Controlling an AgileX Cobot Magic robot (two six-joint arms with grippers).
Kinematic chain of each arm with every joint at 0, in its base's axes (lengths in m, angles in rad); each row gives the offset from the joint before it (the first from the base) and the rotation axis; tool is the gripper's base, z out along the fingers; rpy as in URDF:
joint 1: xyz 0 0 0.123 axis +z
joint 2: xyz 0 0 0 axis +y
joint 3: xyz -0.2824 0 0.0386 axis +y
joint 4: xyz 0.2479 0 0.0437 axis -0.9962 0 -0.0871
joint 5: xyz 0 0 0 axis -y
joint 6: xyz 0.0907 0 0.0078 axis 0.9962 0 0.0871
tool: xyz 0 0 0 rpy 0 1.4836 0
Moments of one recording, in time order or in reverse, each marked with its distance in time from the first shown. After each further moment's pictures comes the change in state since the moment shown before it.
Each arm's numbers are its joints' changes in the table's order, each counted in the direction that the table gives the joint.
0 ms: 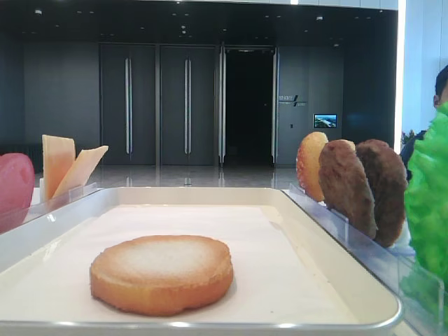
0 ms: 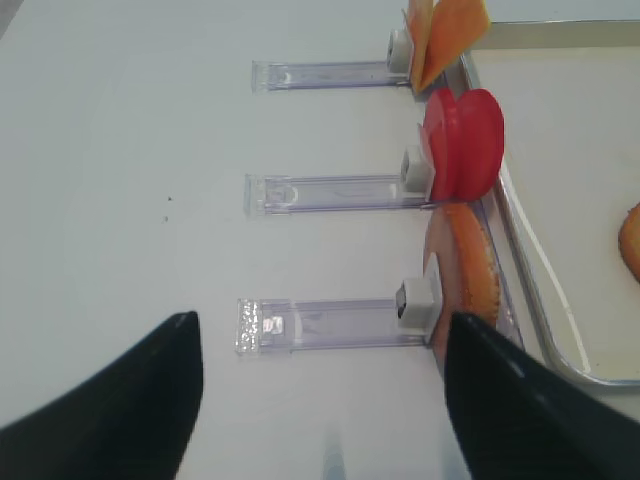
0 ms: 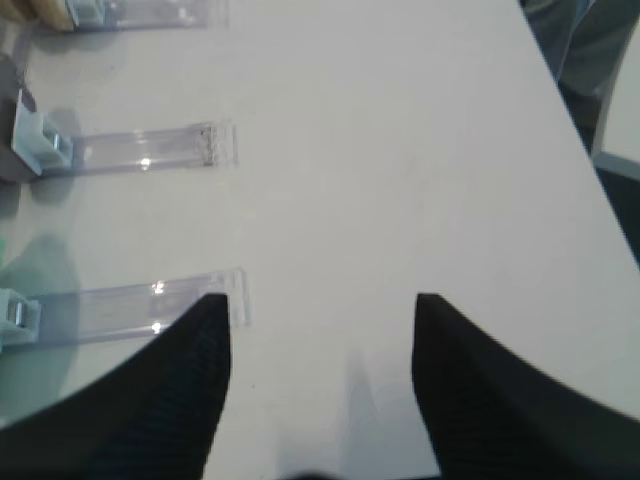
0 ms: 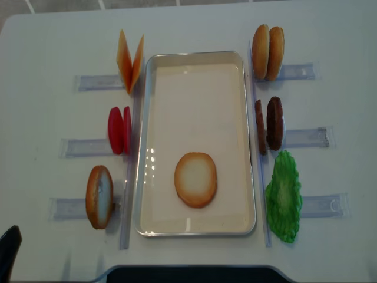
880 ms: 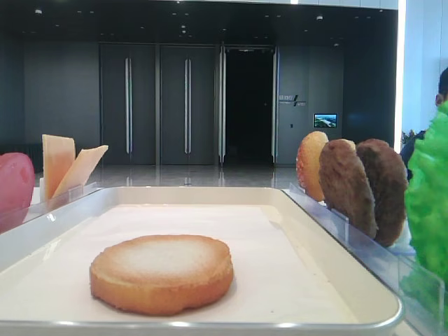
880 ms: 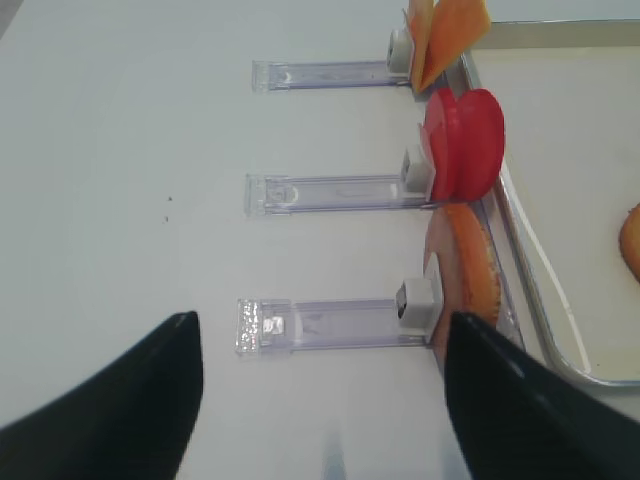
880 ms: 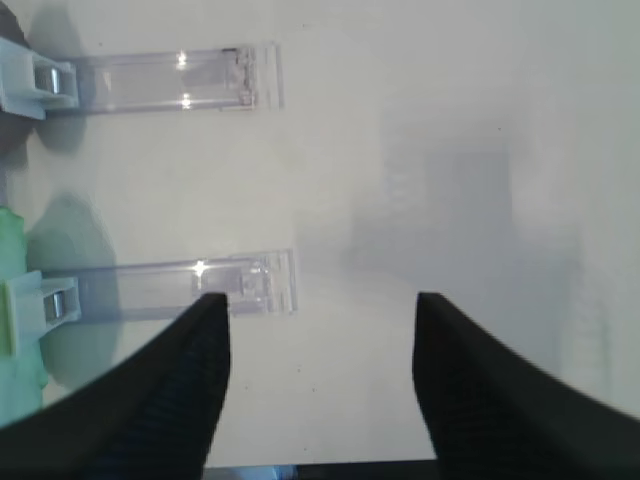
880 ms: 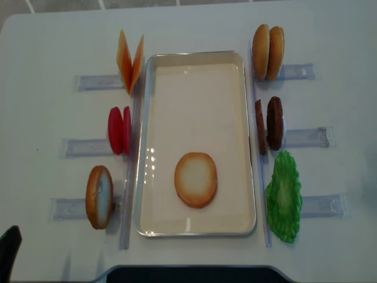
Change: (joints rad) left arm 0.000 0.000 0.000 0.000 0.000 0.000; right arm 0.000 0.810 -0.356 -0.075 -0.045 -0.053
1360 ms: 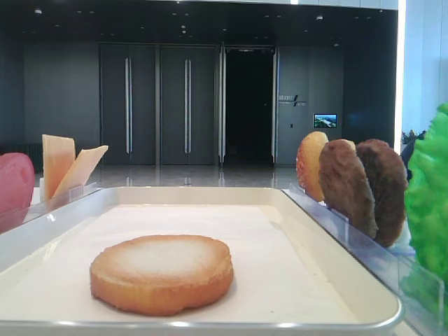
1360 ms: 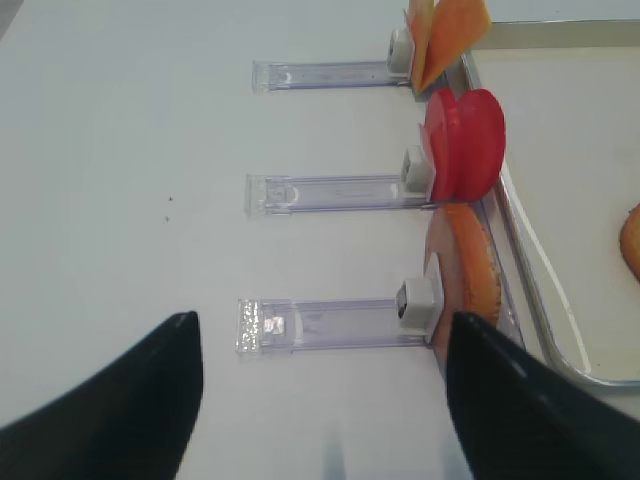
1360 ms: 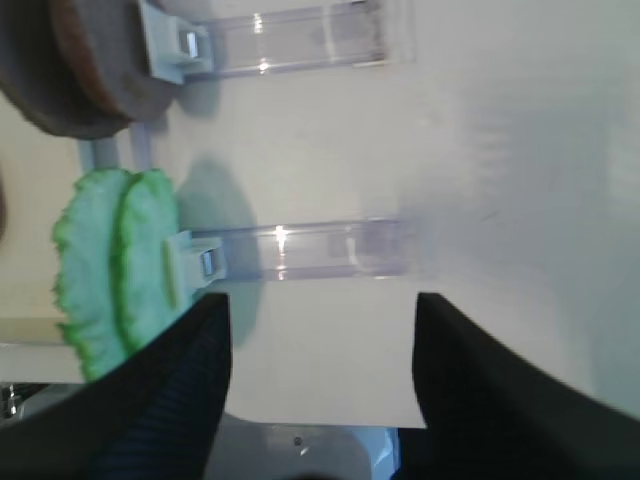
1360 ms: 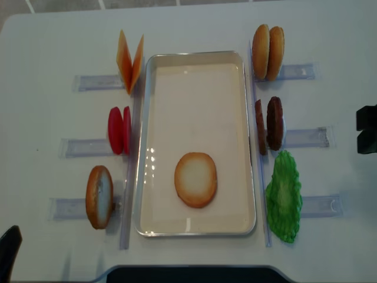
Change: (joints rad) left arm 0.000 0.000 0.000 0.000 0.000 0.000; right arm 0.169 0.007 -0.004 -0.117 -0.033 0.174
